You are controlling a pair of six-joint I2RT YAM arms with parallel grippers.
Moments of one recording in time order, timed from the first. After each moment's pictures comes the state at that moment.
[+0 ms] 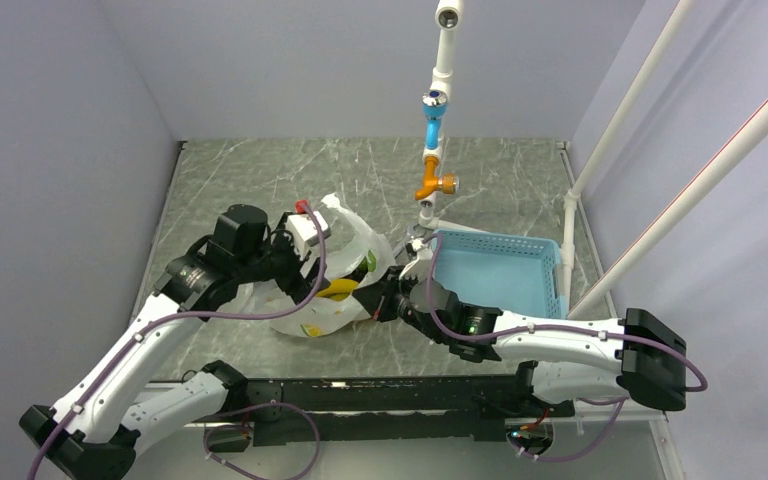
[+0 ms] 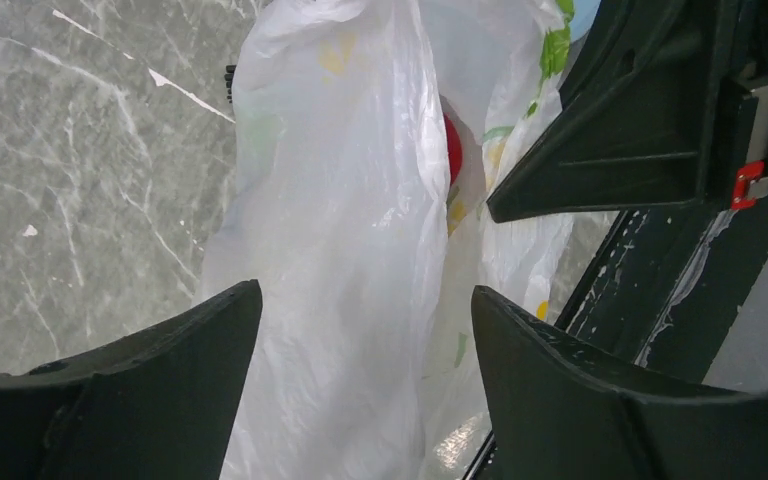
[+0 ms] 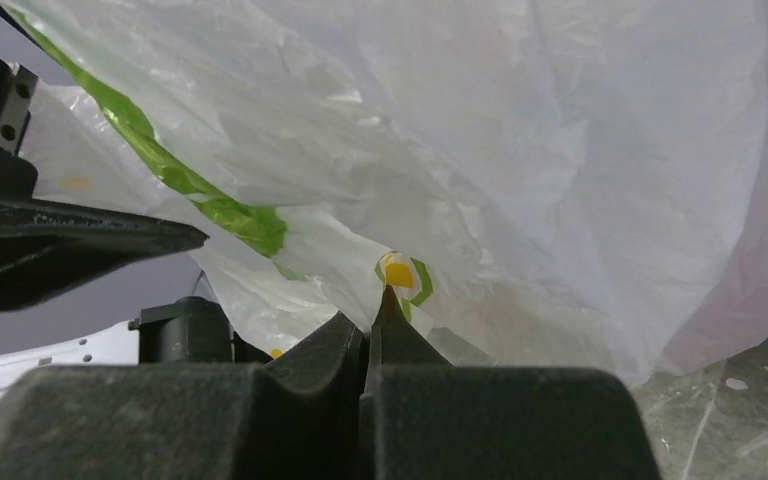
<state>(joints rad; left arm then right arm) -0.57 0.93 1.05 -0.74 0.36 0.26 1.20 1.17 0.61 0.32 0.36 0.89</state>
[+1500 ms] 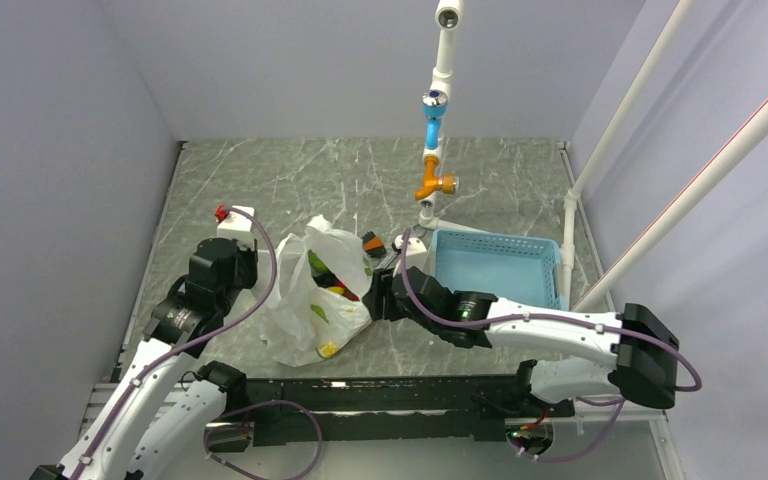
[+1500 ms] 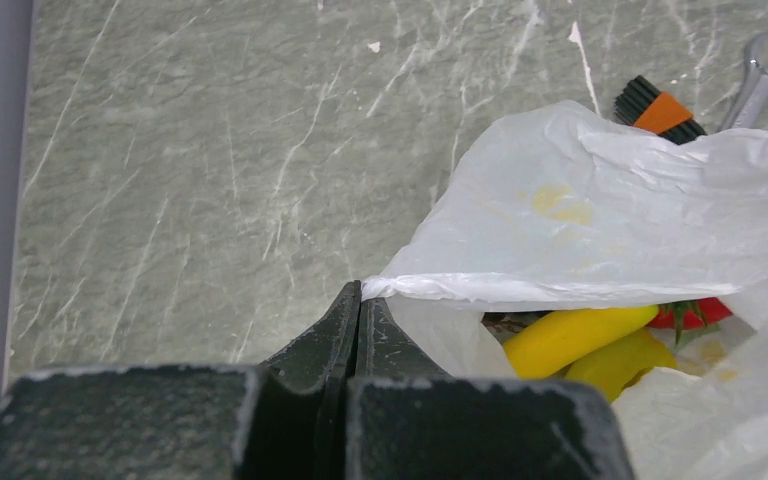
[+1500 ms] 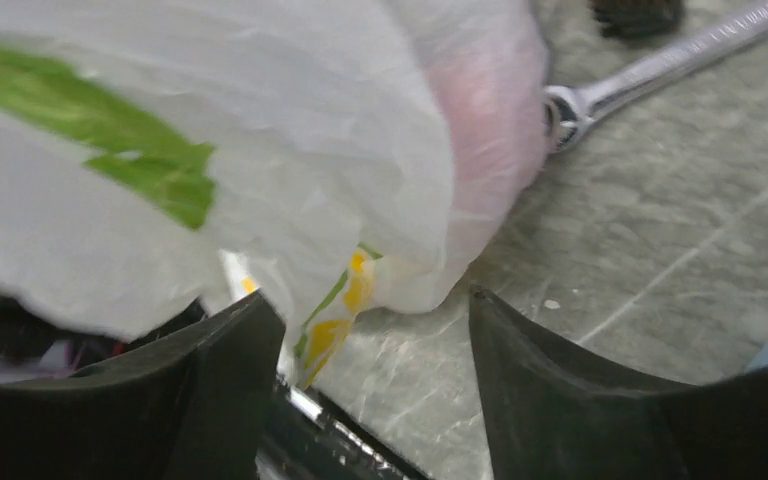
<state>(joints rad) -0.39 0.64 0.72 -0.55 -0.29 -0.10 1.16 1.22 0.75 -0.10 0.37 0.73</state>
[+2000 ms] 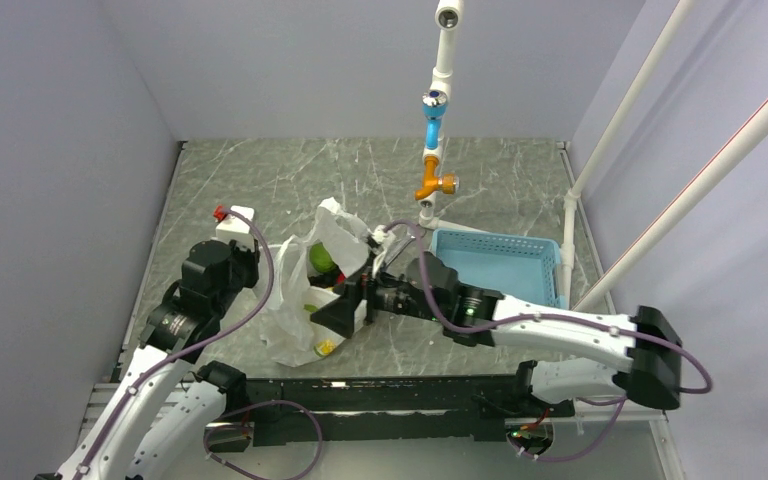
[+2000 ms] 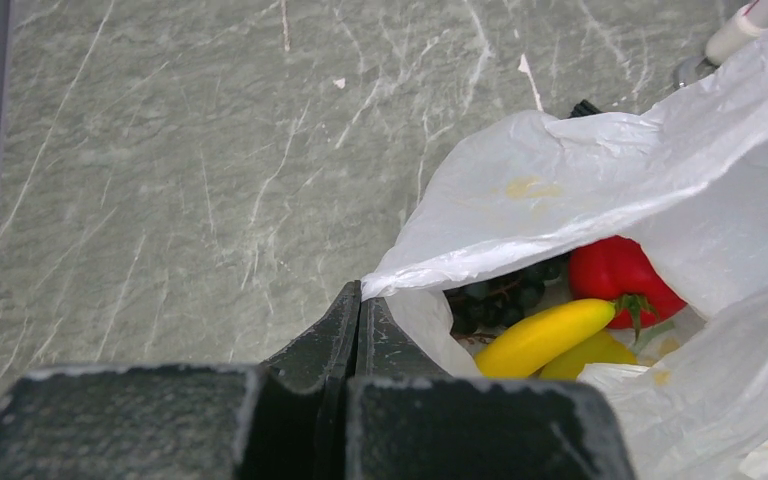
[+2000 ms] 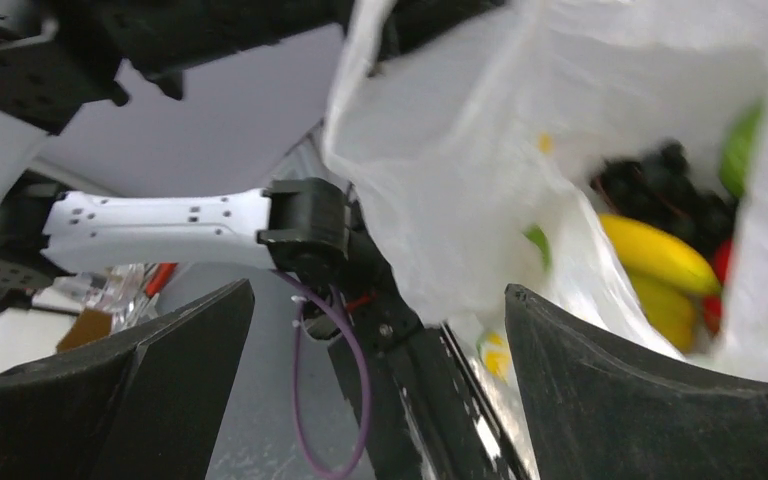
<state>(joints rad) -0.39 0.62 0.72 -0.51 -0.22 -0.08 1.19 1.15 0.84 0.18 -0.07 0.59</state>
